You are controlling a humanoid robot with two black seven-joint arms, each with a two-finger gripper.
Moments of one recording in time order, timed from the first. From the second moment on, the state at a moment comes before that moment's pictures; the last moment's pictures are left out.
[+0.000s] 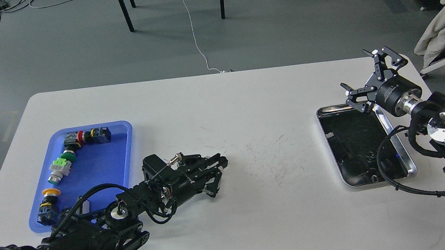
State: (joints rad) left arm -0.65 0.10 -0.18 -0.65 1.95 0.43 -0.37; right arm 0.66 -0.36 0.86 0.54 -0.01 0.47 -0.02
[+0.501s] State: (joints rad) left arm -0.76 0.57 -0.19 -0.98 1.76 0.43 -0.37; right arm 0.67 -0.36 0.86 0.57 -0.01 0.47 -0.02
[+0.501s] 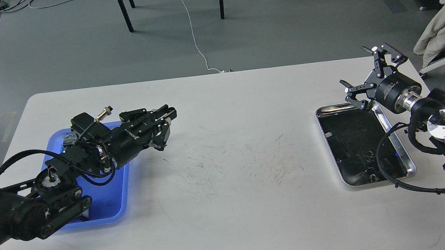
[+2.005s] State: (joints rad) left arm -0.58 0.58 -0.13 -0.66 1.58 0.42 -0.49; right arm 0.66 -0.36 0.86 0.61 -0.01 0.46 -0.02
